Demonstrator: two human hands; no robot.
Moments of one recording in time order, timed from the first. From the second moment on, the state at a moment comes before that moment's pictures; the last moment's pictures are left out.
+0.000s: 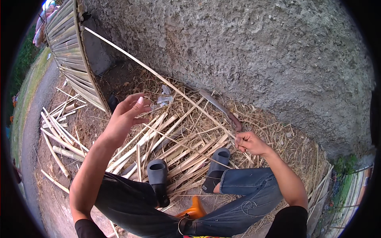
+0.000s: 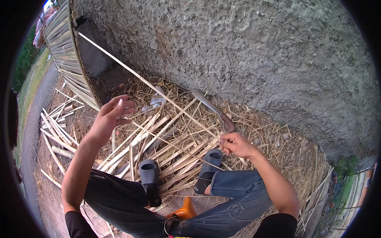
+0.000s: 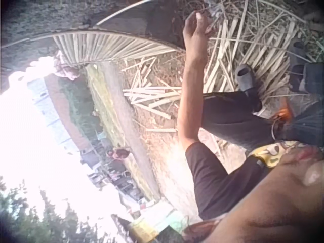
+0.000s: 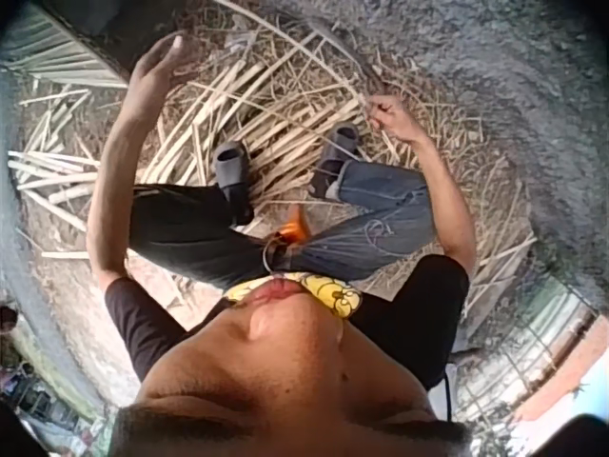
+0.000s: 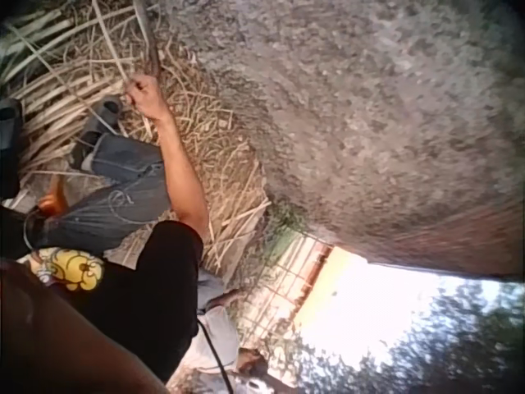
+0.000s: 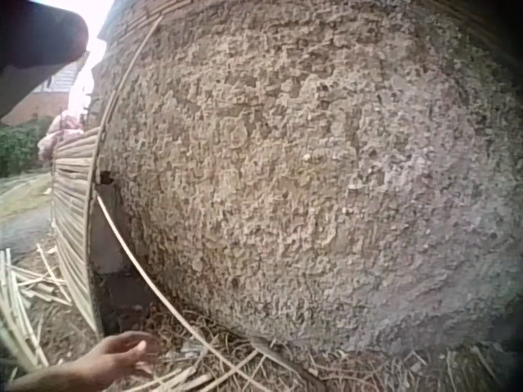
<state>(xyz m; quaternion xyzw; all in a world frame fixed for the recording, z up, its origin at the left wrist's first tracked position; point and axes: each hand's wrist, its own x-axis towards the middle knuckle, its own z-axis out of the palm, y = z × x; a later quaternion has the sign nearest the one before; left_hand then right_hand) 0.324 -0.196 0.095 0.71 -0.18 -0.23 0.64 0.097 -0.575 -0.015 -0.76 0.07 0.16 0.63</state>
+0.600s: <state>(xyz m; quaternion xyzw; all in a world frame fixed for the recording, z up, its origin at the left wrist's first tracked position) 0.323 -0.218 0.079 0.64 -0.28 -0.16 0.70 0.083 -0.521 -0.072 -0.76 -0.19 0.45 0.43</state>
